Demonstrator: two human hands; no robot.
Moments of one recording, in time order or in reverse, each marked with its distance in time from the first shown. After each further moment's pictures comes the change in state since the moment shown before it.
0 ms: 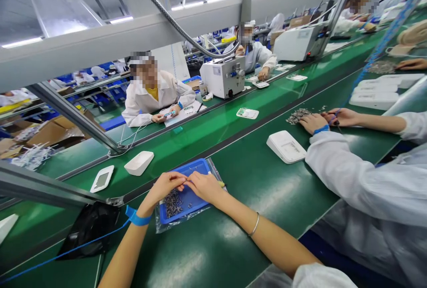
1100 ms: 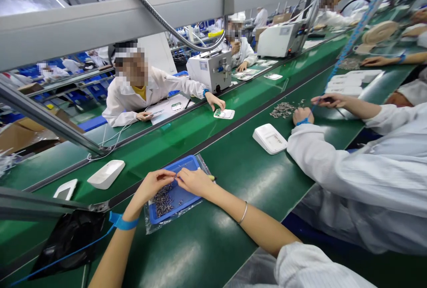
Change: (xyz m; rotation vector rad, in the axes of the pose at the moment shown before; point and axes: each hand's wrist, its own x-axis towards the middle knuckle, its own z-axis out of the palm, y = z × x) left_hand -0.004 0.011 -0.004 0.140 0.081 0.025; right_hand 0.006 0.001 -0.004 -0.037 -0.126 -0.037
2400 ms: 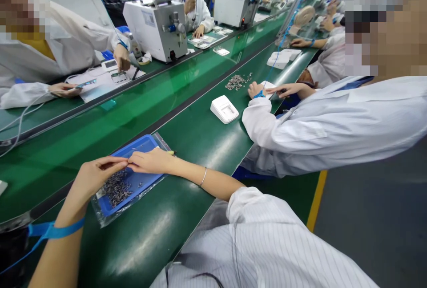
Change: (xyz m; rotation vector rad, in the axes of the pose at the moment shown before) left_hand -0.001 -0.005 -0.008 0.165 0.063 -0.091; right_hand 0.005 -0.002 -0.005 -0.028 -0.115 -0.034
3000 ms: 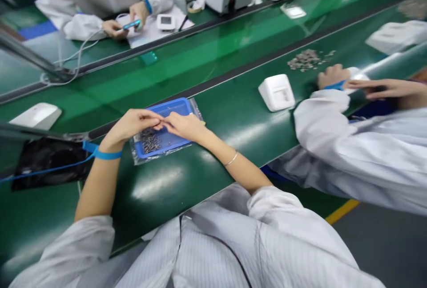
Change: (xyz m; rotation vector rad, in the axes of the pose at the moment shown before) left_hand -0.002 0.000 -0.003 -0.257 -0.212 0.070; right_hand -0.009 0.003 -0.008 0.121 0.053 -0.025
